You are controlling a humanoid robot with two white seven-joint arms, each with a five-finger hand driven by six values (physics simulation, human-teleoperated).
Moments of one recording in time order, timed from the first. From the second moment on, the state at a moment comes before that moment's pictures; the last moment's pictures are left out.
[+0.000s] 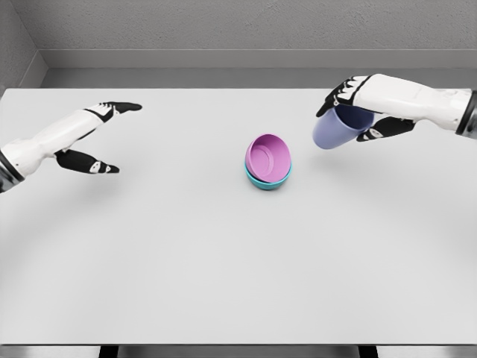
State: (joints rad) left arm -0.35 0.56 -0.09 -1.36 -0.15 -0.61 -0.61; right arm -0.75 -0.85 0.64 -1.43 0.13 -0.61 0.49
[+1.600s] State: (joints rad) left arm -0.36 0.54 -0.06 -1.28 -0.15 -0.61 -0.61; right arm -0.76 -0.74 0.70 -1.55 0.14 -0.61 0.49
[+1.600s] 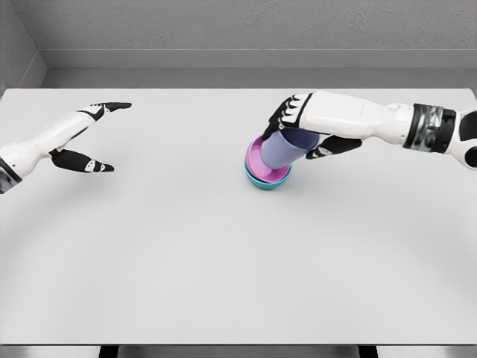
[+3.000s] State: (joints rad) left arm -0.36 0.52 -0.06 -1.28 -0.15 -0.61 -0.61; right arm -0.78 -0.70 0.73 -1.48 0.16 -0.61 0.49
